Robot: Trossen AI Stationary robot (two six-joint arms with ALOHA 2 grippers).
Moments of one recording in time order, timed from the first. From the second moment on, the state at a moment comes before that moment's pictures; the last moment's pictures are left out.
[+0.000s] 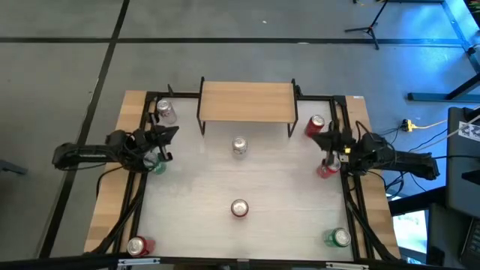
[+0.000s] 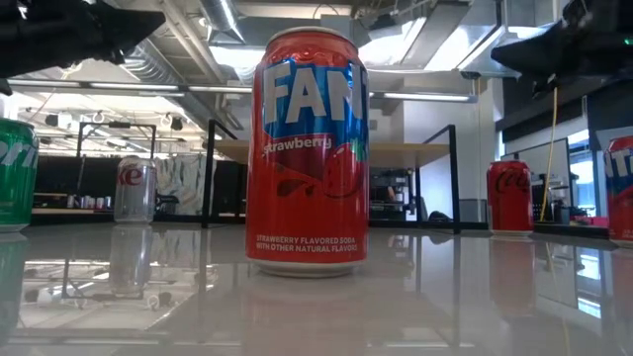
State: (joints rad) left arm 0.09 0.13 0.01 0.60 -0.22 0.35; right arm -0.08 0.09 0.16 0.09 0.21 0.01
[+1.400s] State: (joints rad) left arm 0.17 0.26 0.01 0.66 -0.22 0.32; right arm -0.56 0.90 1.03 -1.02 0.42 0.21
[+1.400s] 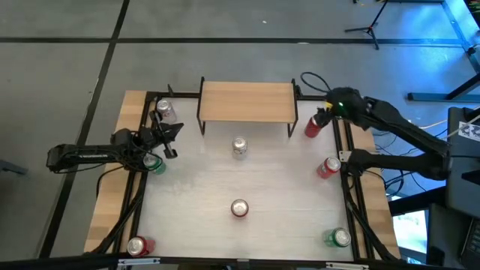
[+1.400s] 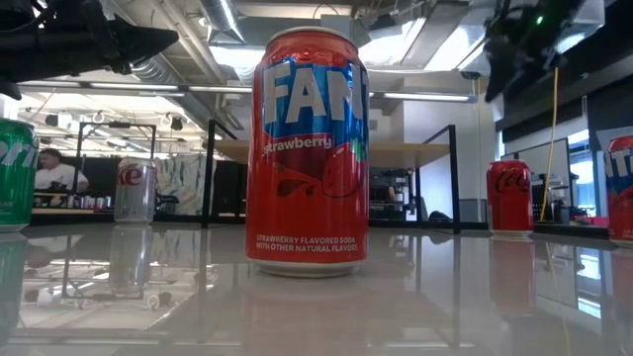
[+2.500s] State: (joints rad) left arm 0.17 0.26 0.01 0.64 -0.22 0.24; right arm -0.73 1.14 0.84 -0.94 0.15 0.12
